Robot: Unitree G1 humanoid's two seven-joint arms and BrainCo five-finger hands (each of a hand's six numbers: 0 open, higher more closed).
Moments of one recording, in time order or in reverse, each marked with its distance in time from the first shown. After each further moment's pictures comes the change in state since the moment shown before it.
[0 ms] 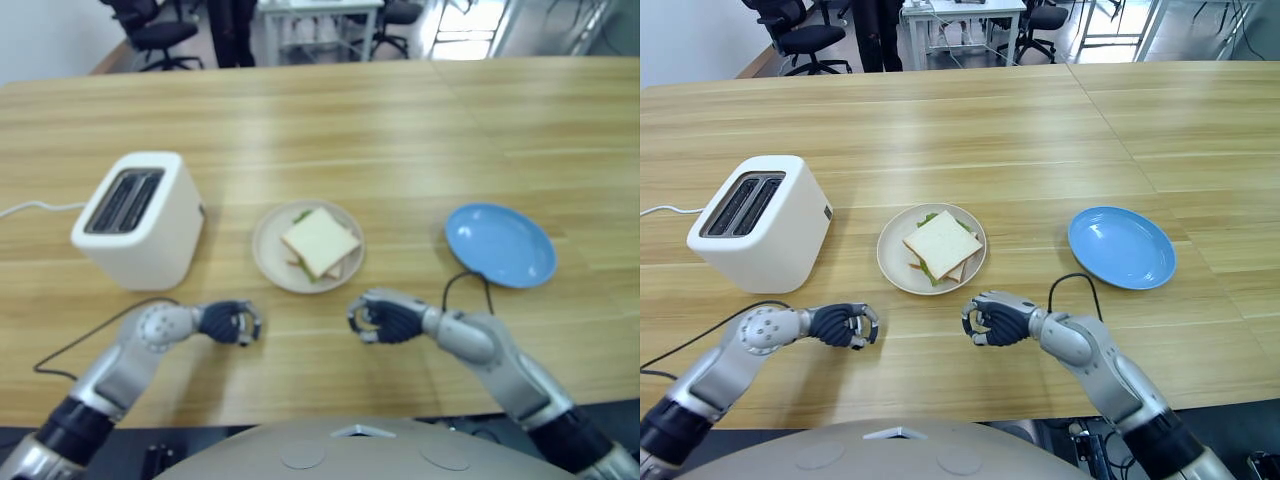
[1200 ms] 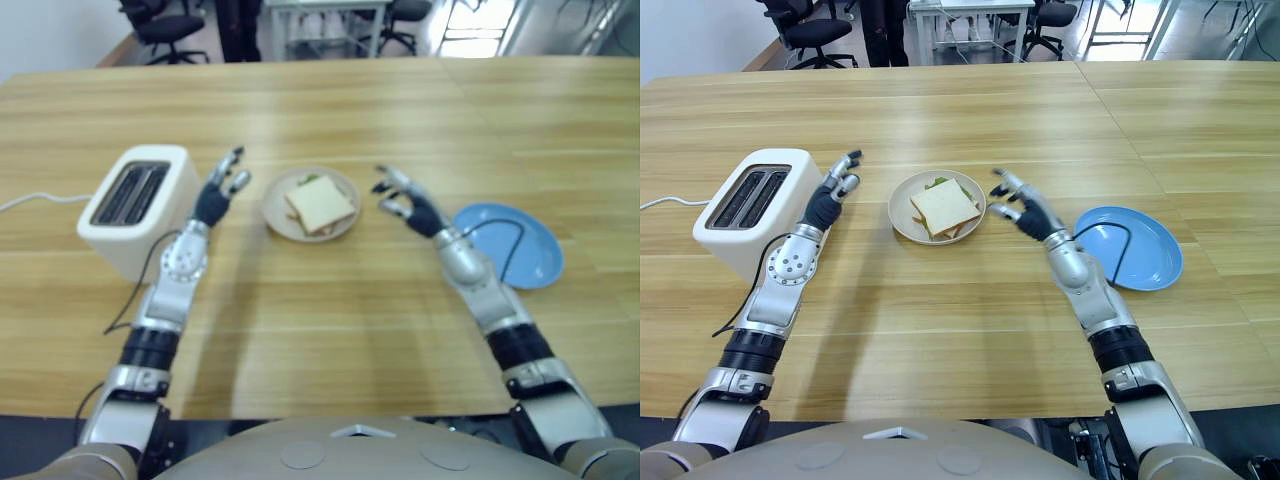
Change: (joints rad) left arm -0.264 -0.355 0.357 0.259 -0.161 -0.414 0.769; right arm -0.267 0.204 -0.394 0.329 0.336 -0.251 -0.548
